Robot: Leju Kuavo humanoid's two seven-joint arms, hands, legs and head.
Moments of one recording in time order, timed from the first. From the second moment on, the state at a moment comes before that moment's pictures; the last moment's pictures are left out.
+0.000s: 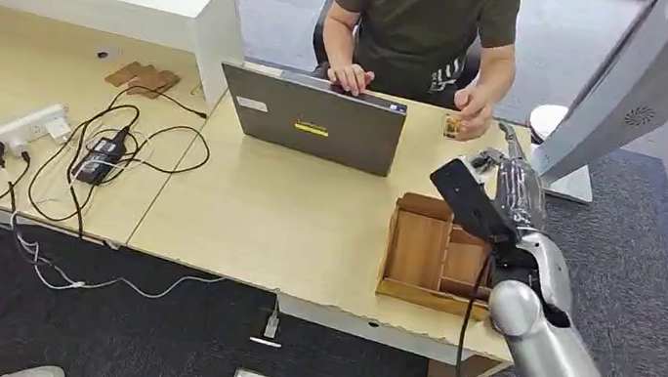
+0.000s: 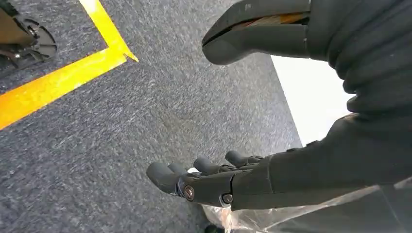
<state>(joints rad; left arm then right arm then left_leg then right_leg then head) -0.27 0.12 -1.02 -0.25 0.39 0.01 0.28 -0.65 -0.21 0.67 -1.29 0.64 -0.16 0.31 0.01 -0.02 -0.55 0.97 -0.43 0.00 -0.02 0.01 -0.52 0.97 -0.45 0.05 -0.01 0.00</state>
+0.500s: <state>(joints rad) -0.29 0.10 -1.03 -0.25 0.37 0.00 0.30 -0.69 -0.19 0.71 -1.25 0.63 -0.15 0.34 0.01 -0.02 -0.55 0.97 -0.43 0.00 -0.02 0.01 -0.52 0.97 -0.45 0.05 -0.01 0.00</state>
